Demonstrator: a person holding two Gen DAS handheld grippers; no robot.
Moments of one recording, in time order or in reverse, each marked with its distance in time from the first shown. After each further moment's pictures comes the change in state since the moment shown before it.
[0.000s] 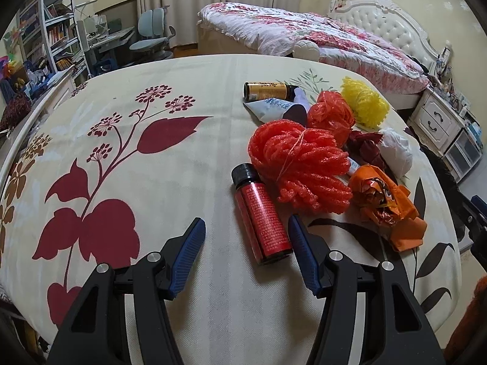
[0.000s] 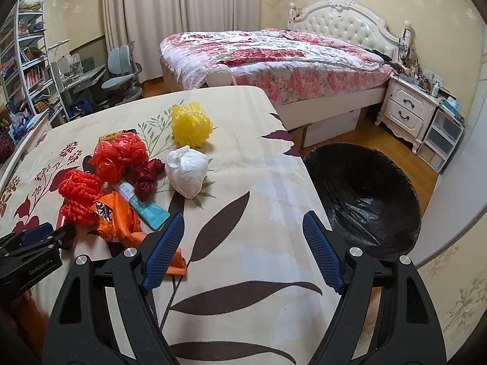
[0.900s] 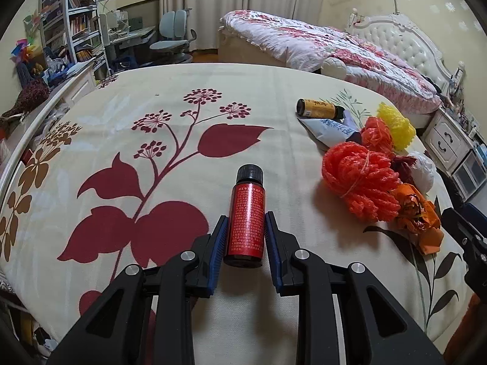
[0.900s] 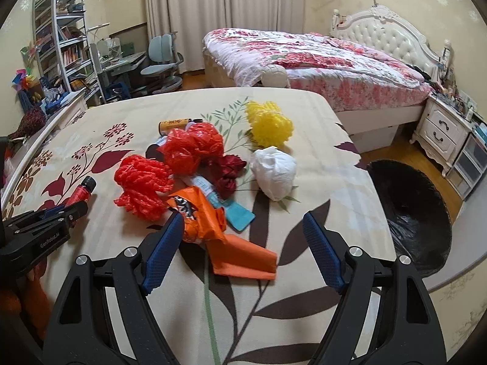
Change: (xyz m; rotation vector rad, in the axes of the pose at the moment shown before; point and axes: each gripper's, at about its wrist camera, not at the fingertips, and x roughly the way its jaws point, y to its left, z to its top) left arm -0.015 0.058 -0.004 -0.080 -0.048 0.030; right arm 0.000 0.071 -0.002 -0.141 0.006 0.153
